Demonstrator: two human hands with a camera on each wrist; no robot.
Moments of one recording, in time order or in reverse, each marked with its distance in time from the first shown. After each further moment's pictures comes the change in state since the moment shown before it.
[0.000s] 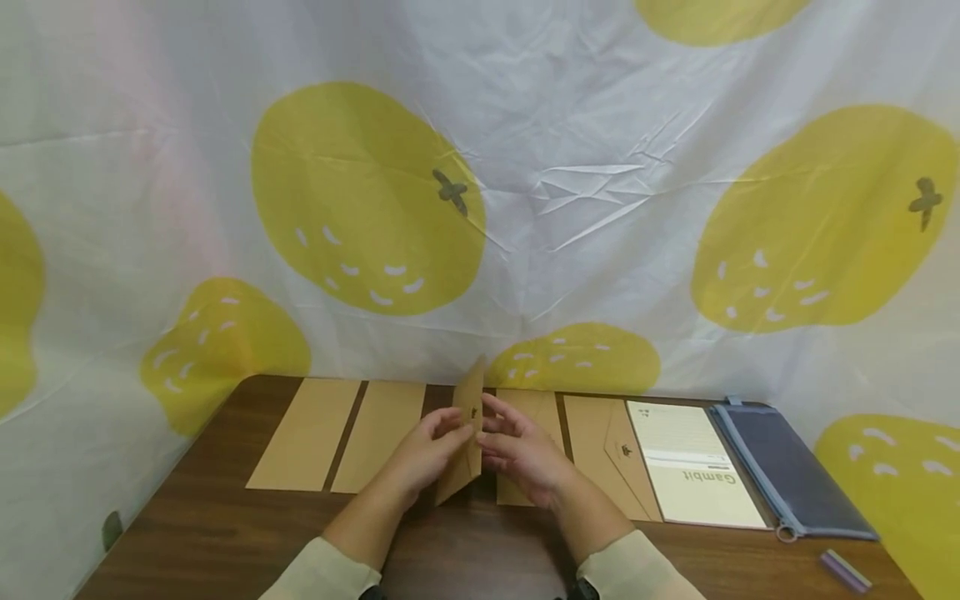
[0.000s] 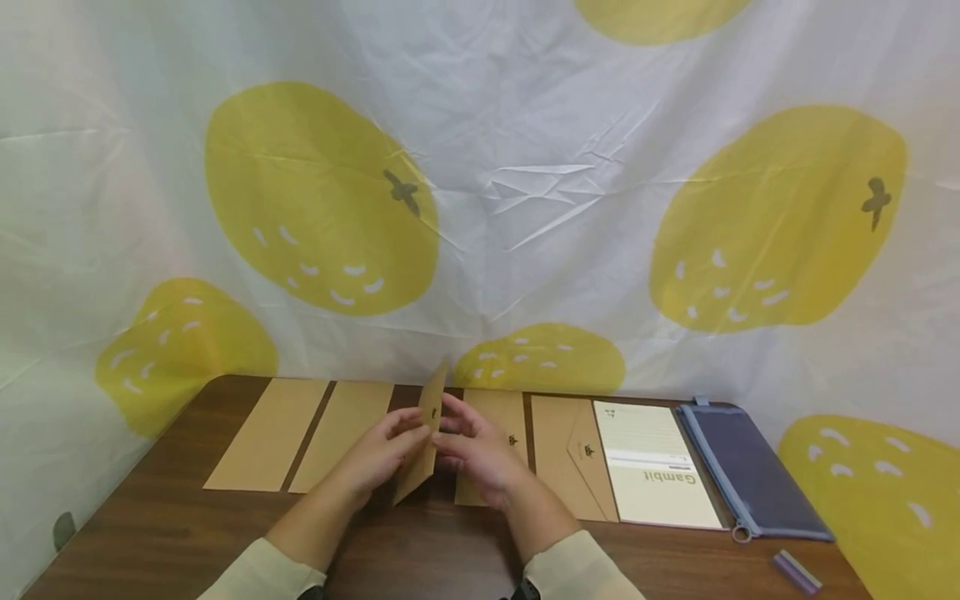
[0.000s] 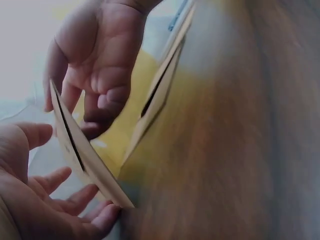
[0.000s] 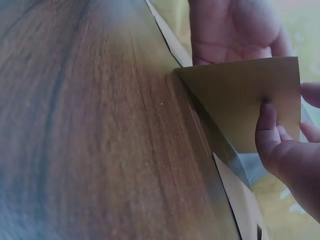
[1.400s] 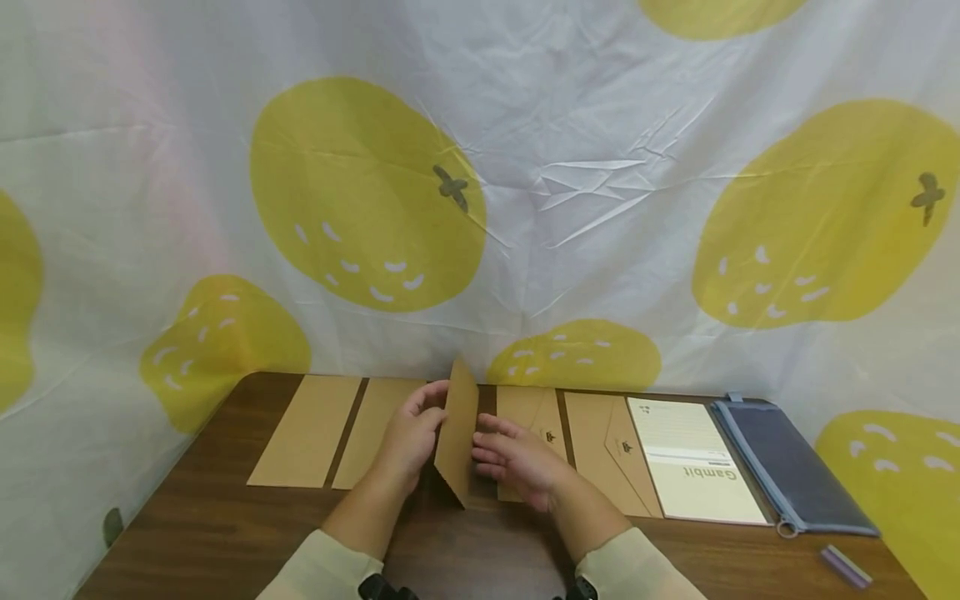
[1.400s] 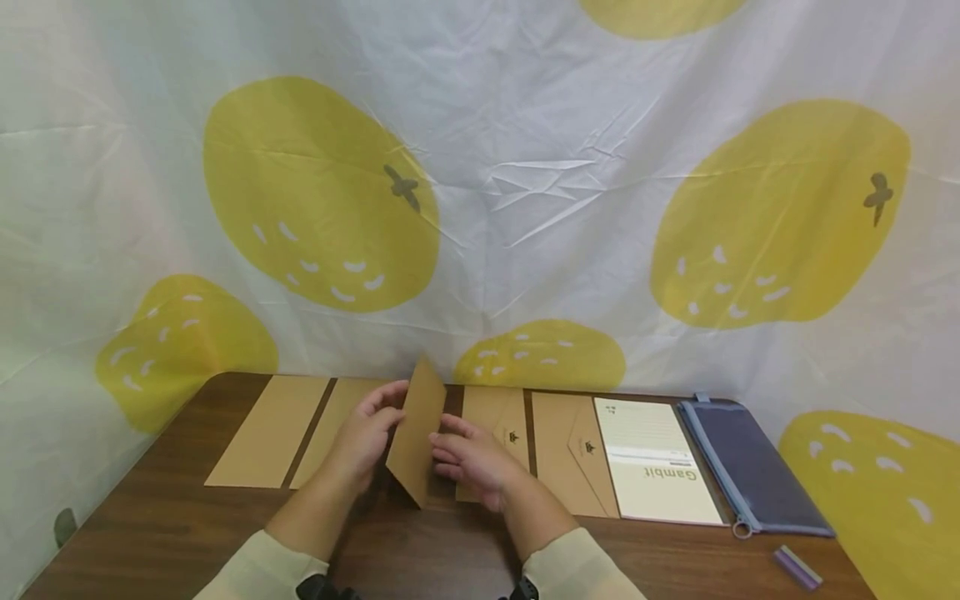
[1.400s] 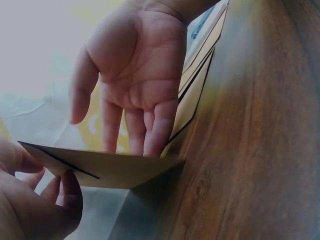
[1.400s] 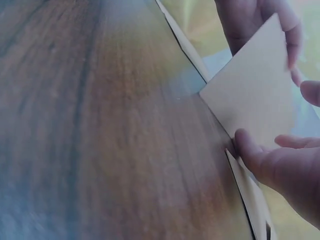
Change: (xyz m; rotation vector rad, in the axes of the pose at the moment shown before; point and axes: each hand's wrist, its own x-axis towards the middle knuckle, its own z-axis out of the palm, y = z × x) left_hand 0.005 0.015 -0.007 -0.207 0.189 0.029; right_hand -0.005 0.007 0.004 -0.041 -0.024 0.102
